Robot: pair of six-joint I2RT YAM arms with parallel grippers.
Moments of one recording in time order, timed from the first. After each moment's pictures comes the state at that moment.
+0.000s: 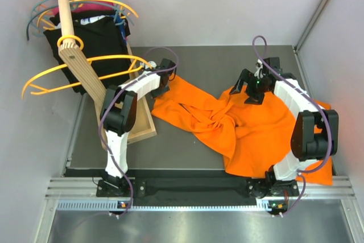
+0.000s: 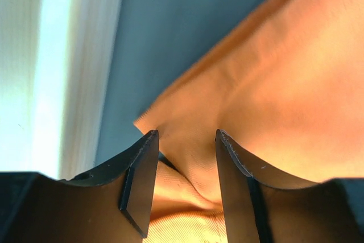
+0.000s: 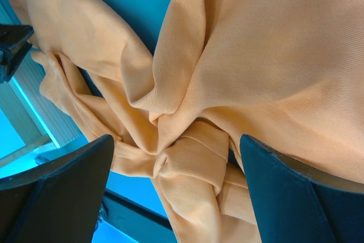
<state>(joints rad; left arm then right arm) -0.40 2.12 1.60 -0.67 -0.52 -0.92 0.08 1.61 1.20 -0.61 -0.42 0.49</state>
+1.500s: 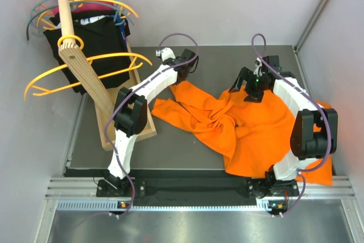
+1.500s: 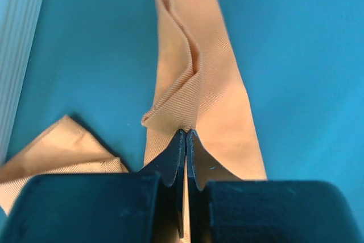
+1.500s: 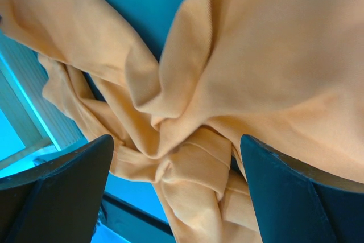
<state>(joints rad) -0.57 2.20 1.95 -0.82 -0.68 -1.08 0.09 1.62 1.22 -0.60 -0.41 0.49</state>
